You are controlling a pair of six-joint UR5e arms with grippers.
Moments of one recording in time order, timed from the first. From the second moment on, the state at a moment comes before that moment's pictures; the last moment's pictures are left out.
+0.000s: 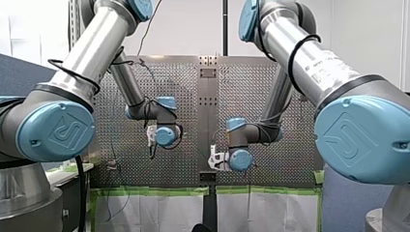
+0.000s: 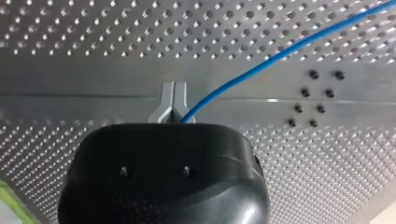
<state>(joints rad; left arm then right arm) -0.41 -2.12 -1.97 -2.17 -1.88 -1.58 2.26 -0.76 1.80 -0.77 1.82 1.68</state>
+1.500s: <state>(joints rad) -0.63 -2.49 -1.83 -2.05 -1.97 -1.70 2.07 -0.69 1.93 -0.97 1.72 1.80</state>
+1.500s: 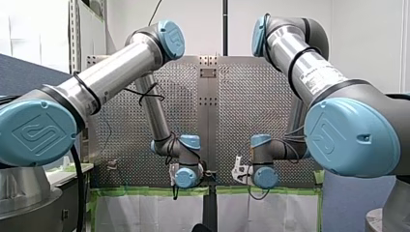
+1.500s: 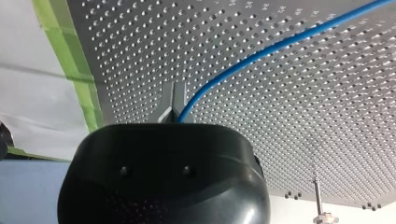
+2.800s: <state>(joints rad) -0.71 -2.60 -1.56 -2.11 -1.97 -1.79 1.82 -0.62 1.93 -1.11 1.61 1.87</state>
